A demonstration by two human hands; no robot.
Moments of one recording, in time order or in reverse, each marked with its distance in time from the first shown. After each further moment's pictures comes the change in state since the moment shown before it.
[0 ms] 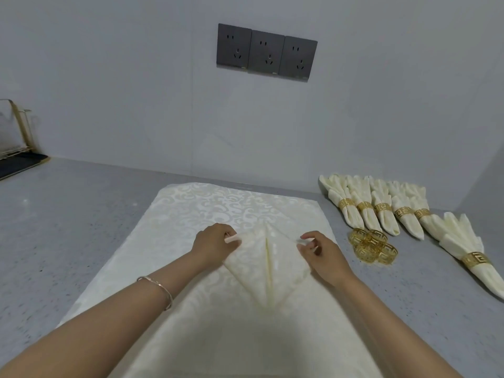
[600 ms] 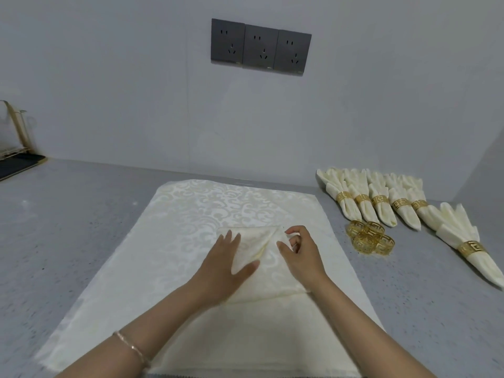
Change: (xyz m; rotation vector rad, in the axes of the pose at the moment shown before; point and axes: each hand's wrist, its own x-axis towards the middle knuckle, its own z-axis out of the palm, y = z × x) left_hand -0.074 0.023 0.009 0.023 -0.199 0.036; right_hand -0.015 -0.021 0.047 0.215 0.137 0.002
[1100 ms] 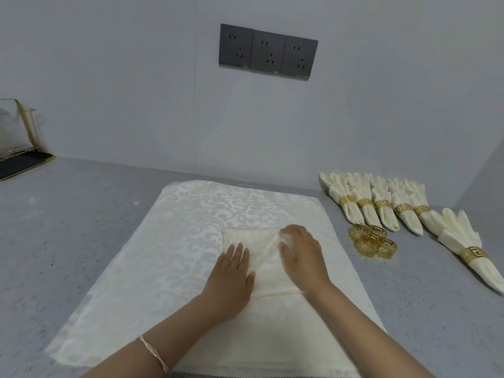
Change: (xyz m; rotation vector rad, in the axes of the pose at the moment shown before) left_hand -0.008 0.005 0.022 0.409 -0.030 0.027; right_hand -0.006 -0.004 0.001 -0.475 0.011 -0.318
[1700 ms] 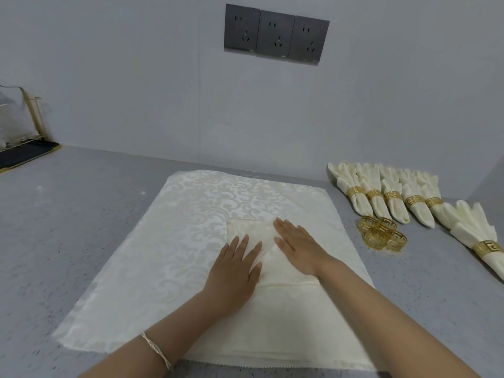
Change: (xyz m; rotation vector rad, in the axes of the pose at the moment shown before) left_hand 0.000 -0.005 0.015 -0.085 0.136 0.022; right_hand 0.026 0.019 0.008 -0.264 -0.660 -0.074
